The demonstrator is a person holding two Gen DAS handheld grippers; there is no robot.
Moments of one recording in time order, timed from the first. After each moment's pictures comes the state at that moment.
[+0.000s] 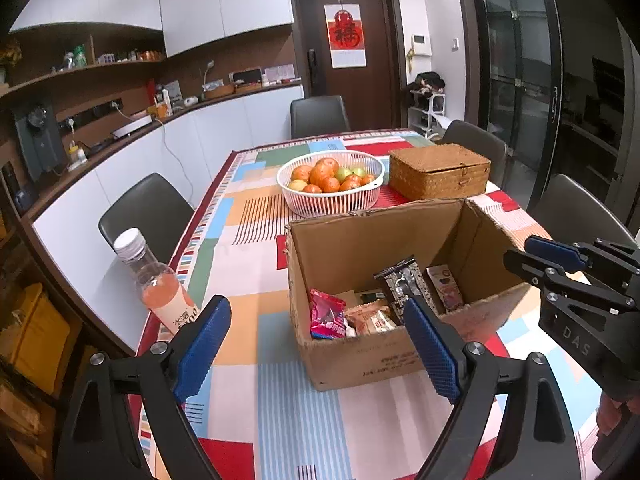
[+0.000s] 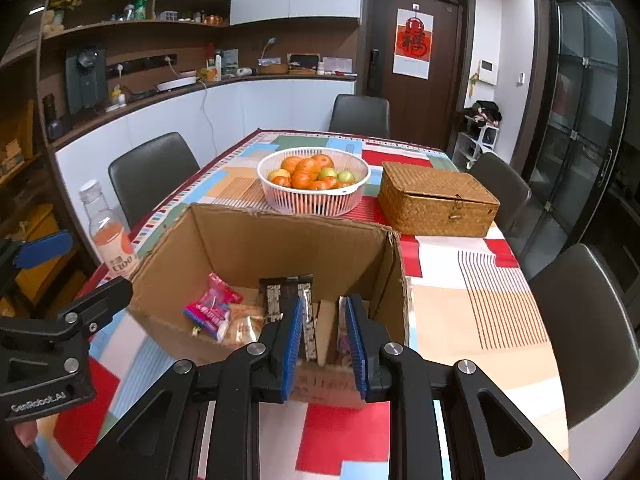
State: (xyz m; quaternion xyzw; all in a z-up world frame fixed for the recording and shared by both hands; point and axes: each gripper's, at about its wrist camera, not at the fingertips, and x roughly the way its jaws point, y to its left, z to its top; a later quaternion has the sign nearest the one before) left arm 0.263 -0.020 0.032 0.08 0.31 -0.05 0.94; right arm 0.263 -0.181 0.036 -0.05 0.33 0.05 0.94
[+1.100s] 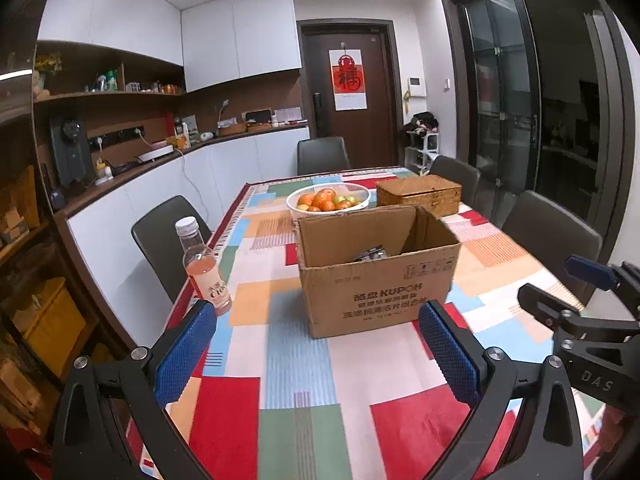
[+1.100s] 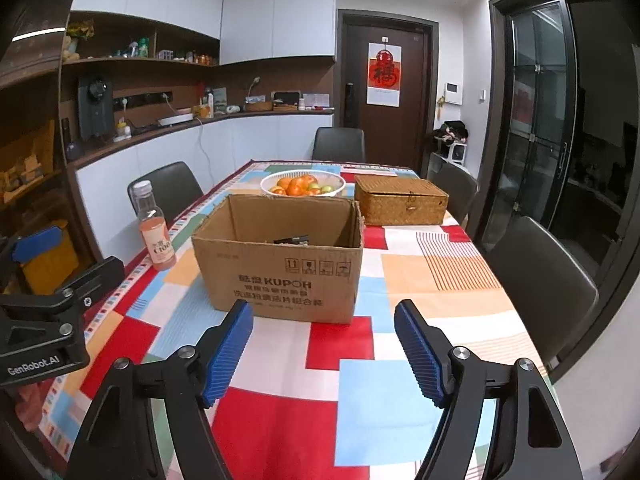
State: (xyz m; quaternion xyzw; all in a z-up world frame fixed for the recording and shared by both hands) left arm 0.102 -0.008 0.057 0.06 0.24 -0.05 0.97; right arm 0.080 -0.195 0.056 -0.02 0.27 0.02 0.96
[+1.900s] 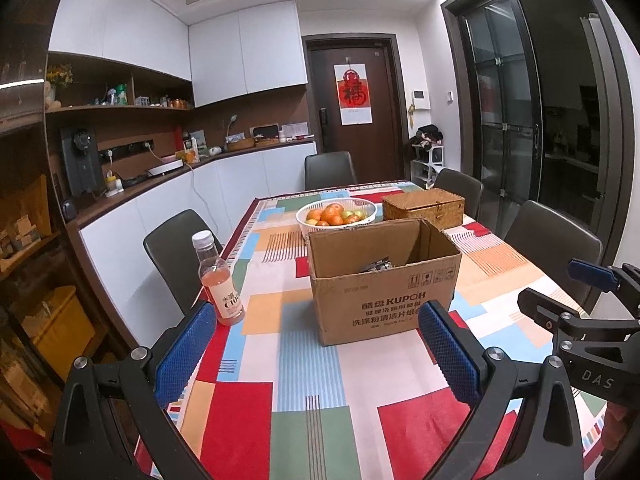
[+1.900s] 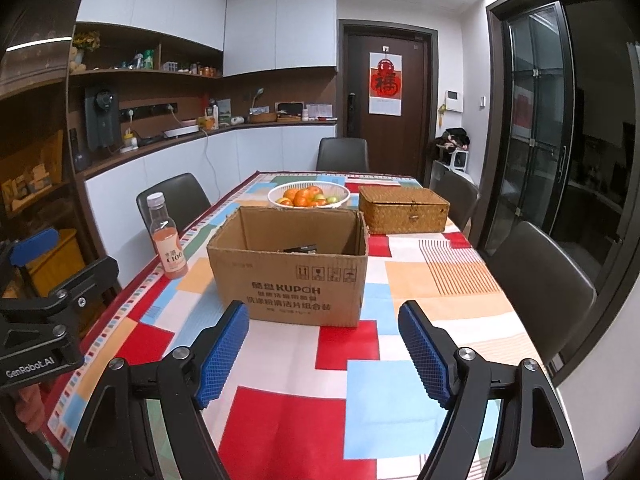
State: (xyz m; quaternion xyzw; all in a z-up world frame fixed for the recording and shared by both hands) left arm 0.081 -0.005 0.065 0.07 0.21 -0.03 0.97; right arm 0.063 -0.190 0.066 -0.02 0.26 0.02 0.97
